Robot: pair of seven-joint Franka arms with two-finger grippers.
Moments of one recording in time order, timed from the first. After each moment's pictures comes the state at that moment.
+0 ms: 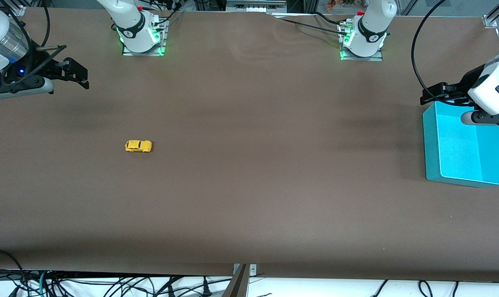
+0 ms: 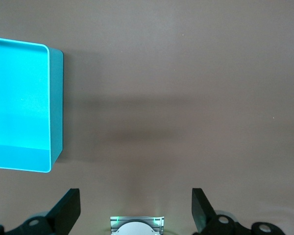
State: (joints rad) left arm -0.03 0.10 0.02 -1.51 -0.05 1.40 -0.03; right arm -0.11 -0.11 0.20 -1.77 0.03 1.62 -0.08
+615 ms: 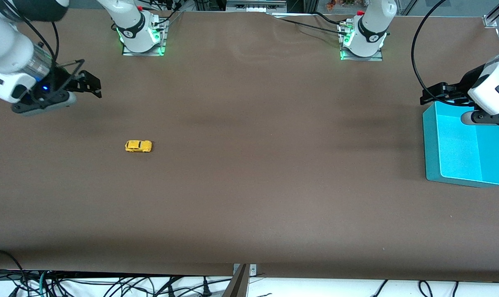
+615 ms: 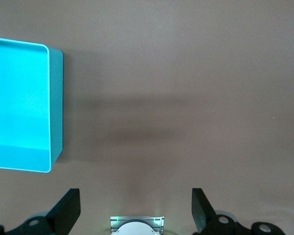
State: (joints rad) left arm -0.03 0.10 0.02 -1.51 -0.05 1.40 -0.03; right arm -0.11 -0.05 0.22 -1.89 0.03 1.76 -0.26
